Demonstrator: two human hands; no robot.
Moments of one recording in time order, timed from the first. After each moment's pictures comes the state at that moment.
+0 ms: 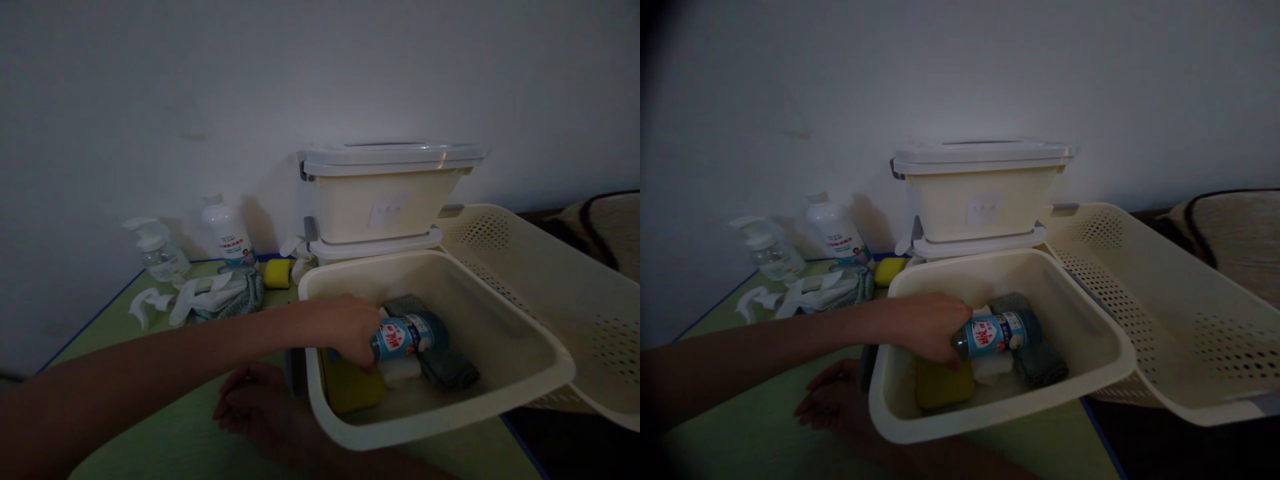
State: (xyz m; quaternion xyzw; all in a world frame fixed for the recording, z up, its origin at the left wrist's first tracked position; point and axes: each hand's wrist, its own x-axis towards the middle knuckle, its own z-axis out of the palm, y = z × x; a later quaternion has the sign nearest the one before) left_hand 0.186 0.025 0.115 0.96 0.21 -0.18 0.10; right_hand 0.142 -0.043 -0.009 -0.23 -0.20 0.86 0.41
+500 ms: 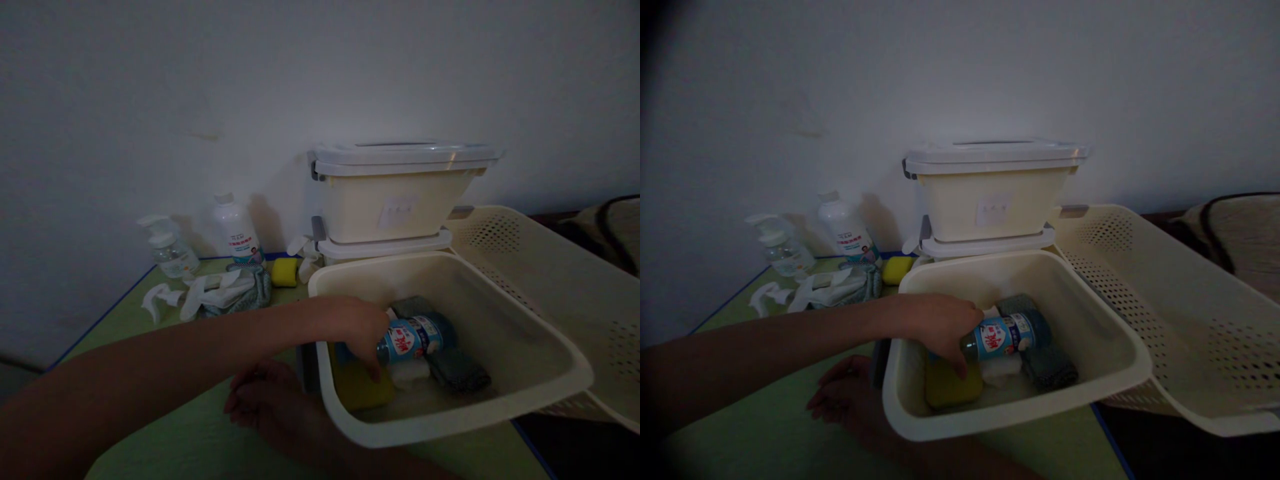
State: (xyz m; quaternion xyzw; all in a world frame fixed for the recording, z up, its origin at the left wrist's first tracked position) left_hand 0.192 0.021 0.127 0.93 0.22 -0.26 0.13; right_hand 0.144 -0.043 -0.007 -0.22 -0.19 0.86 0.41
